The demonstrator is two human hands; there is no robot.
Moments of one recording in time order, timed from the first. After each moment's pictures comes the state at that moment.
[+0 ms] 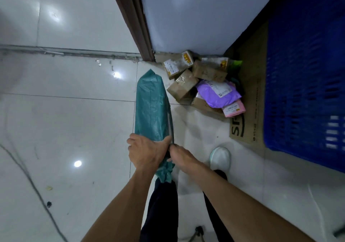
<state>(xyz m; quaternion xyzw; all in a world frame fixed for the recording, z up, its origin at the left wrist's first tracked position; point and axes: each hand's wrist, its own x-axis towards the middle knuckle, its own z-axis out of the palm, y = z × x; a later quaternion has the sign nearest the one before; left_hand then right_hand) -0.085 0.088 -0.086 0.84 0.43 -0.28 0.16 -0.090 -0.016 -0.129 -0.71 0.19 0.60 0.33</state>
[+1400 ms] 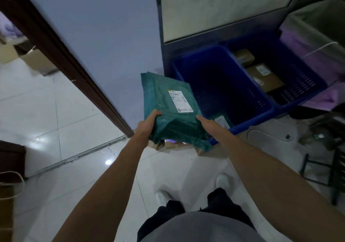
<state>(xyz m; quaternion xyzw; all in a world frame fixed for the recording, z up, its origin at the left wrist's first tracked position) -0.020 0.013 0.360 0.70 0.25 -0.32 0.59 -0.078 -0.229 0.309 -0.72 0.40 0.25 0.51</state>
